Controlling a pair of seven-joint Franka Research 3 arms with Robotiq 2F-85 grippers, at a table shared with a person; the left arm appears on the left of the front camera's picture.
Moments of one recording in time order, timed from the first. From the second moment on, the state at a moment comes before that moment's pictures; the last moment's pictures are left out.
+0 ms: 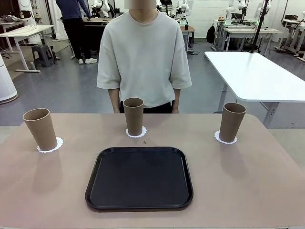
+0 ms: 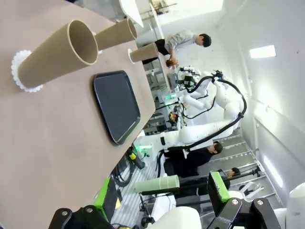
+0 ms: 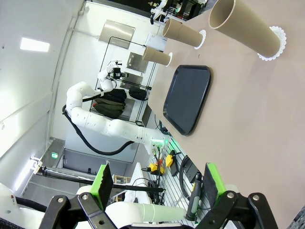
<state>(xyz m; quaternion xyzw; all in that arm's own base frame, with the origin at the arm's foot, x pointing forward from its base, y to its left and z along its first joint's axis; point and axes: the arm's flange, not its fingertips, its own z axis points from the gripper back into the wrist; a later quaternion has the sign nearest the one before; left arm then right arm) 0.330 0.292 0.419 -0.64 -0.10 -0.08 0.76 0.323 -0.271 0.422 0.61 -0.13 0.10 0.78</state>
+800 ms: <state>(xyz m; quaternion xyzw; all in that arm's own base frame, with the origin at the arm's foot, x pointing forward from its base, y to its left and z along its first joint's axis) 0.330 0.293 0.414 -0.64 -0.10 -0.07 0.76 0.323 -0.271 0.422 0.61 -0.13 0.10 0.78</state>
